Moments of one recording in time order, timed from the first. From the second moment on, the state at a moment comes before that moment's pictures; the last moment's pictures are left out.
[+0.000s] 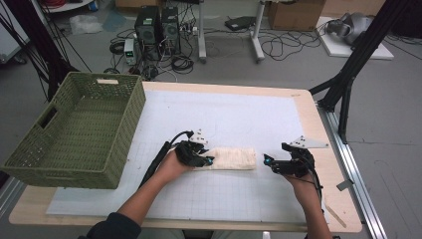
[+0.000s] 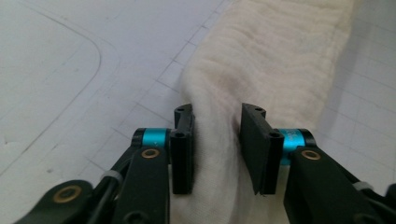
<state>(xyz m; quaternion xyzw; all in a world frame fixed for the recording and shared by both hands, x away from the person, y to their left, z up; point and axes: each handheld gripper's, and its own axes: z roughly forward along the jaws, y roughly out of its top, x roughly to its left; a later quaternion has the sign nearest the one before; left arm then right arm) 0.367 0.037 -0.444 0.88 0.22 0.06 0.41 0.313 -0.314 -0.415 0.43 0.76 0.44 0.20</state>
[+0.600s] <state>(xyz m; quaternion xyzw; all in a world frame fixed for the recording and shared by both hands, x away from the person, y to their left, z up) 0.369 0.050 -0.435 0.86 0.26 0.03 0.44 0.313 -0.313 -0.417 0.43 0.76 0.44 0.20</state>
